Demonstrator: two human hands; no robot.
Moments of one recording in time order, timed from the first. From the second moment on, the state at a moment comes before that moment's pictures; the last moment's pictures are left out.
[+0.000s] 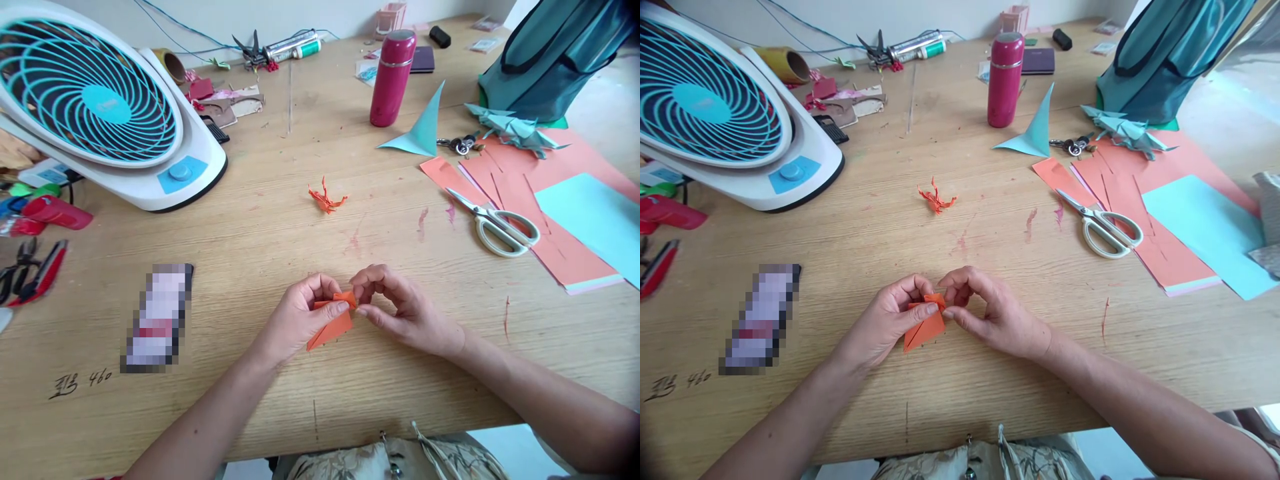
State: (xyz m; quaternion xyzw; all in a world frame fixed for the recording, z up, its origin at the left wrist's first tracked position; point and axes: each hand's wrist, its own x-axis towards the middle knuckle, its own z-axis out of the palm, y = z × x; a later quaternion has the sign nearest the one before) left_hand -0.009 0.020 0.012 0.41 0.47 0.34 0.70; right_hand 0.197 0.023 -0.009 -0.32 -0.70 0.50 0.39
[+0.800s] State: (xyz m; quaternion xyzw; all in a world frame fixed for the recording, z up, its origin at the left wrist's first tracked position) left_hand 0.019 0.004 0.010 0.44 0.48 0.44 0.62; right_hand 0.189 0.027 -0.012 -0.35 -0.46 0.72 0.37
